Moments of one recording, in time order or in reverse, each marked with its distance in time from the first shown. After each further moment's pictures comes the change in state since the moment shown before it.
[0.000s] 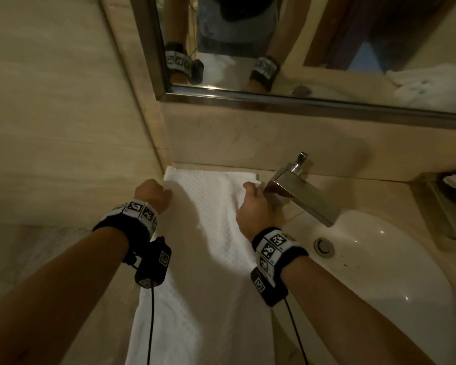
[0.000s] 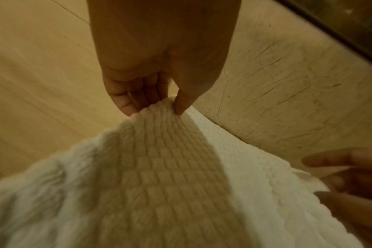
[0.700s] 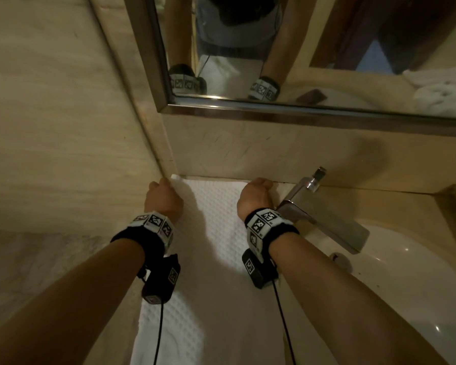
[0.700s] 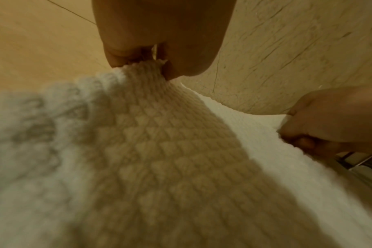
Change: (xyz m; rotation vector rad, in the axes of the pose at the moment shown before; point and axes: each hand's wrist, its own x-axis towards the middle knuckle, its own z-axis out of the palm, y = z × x) left_hand 0.032 0.020 0.011 -0.018 0.127 0.072; right_hand 0.082 -0.033 0.015 -0.190 -0.049 0.227
